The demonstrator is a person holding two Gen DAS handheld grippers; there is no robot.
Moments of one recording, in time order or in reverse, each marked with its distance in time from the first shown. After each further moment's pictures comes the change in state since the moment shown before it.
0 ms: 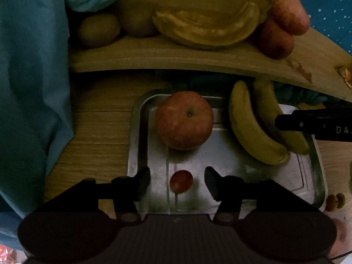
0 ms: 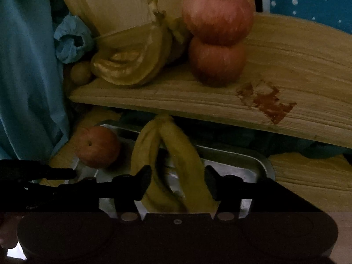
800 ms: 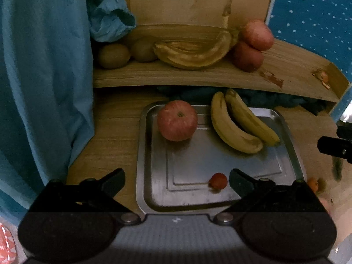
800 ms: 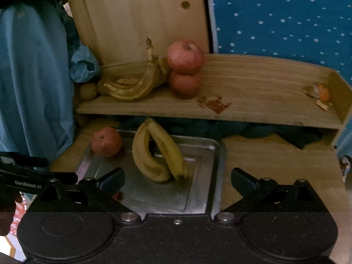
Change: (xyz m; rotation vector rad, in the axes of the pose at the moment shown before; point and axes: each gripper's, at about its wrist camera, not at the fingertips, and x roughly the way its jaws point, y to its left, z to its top) left arm -0.072 -0.008 -0.036 0.034 -0.123 0.014; right arm -0.122 0.028 -0.084 0.036 -0.191 -0.184
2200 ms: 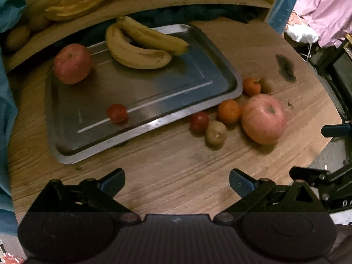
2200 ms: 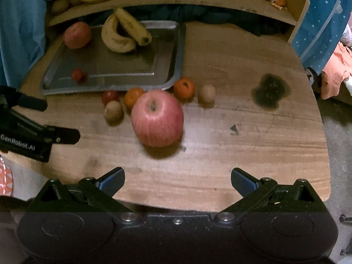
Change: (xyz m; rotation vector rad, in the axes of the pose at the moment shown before) left arm 0.007 -0.090 -0.056 0.329 0.276 -0.196; right arm -0.039 0.000 -0.117 0.034 0.385 -0.188
